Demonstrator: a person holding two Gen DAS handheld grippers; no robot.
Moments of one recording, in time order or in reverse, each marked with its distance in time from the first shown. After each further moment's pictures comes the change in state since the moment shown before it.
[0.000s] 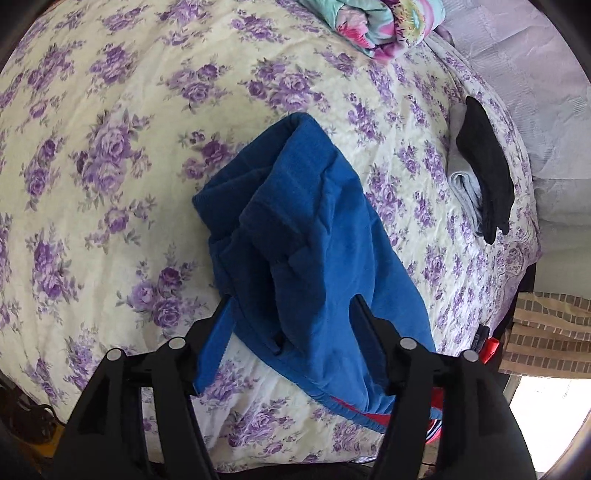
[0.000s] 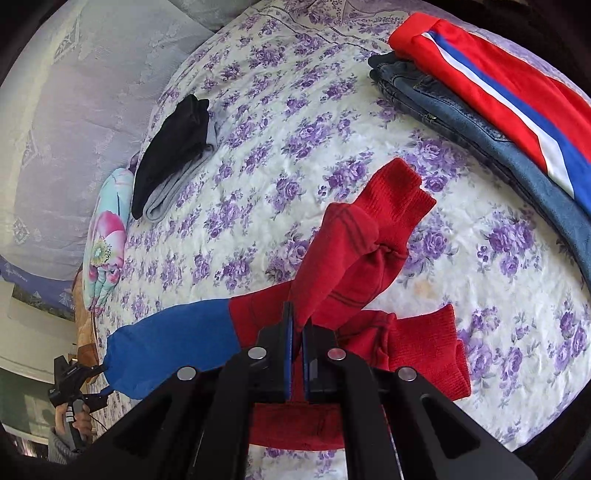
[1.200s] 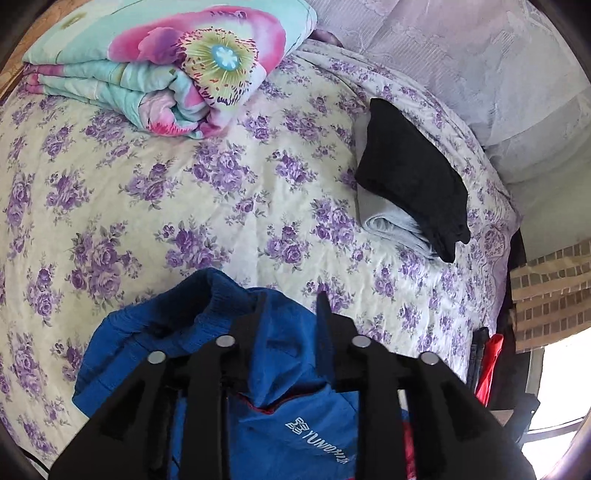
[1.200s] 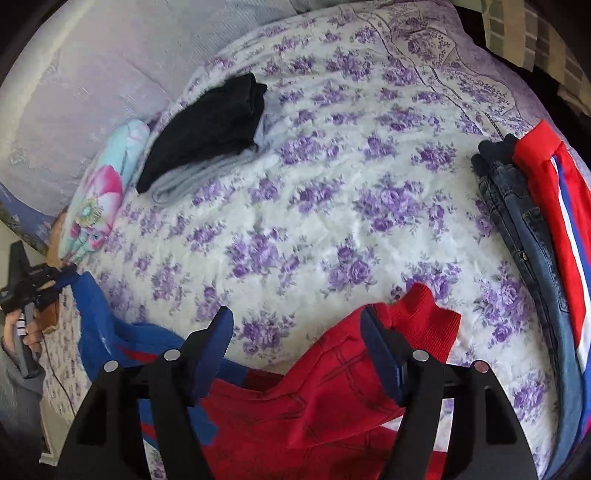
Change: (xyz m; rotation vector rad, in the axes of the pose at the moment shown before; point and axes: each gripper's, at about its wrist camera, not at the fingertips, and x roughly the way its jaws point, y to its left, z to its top) left arm 0.022 -0.149 0.081 0.336 -0.173 -0.031; right arm 0.060 0.085 0.069 -0.331 0.039 -0.128
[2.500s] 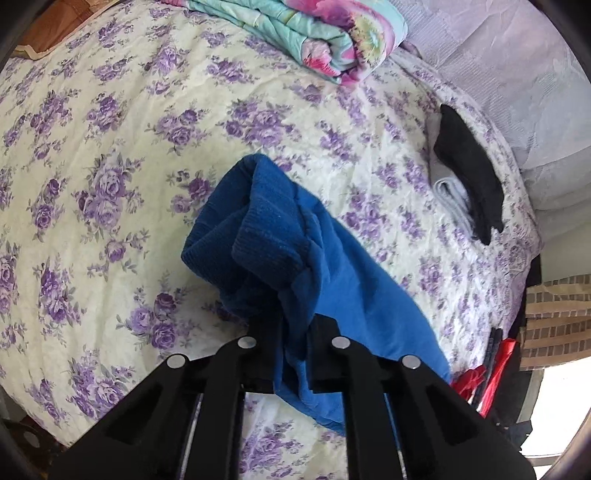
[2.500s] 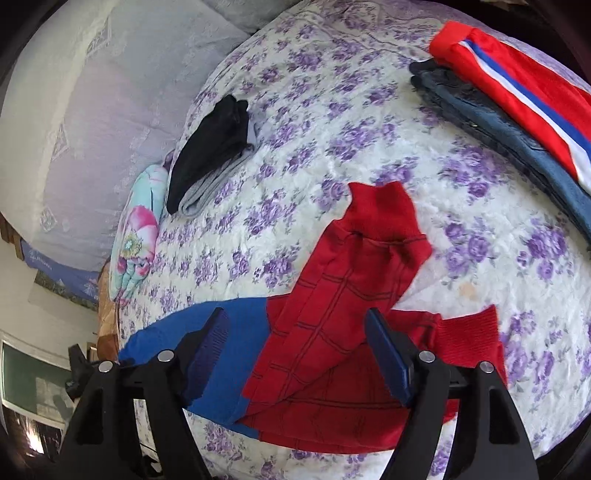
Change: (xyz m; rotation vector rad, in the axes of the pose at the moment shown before) left arm -0.060 0.093 -0.125 -0.224 -0.006 0.057; right arm -0.040 -0.036 -0.090 0.241 -0.068 0.242
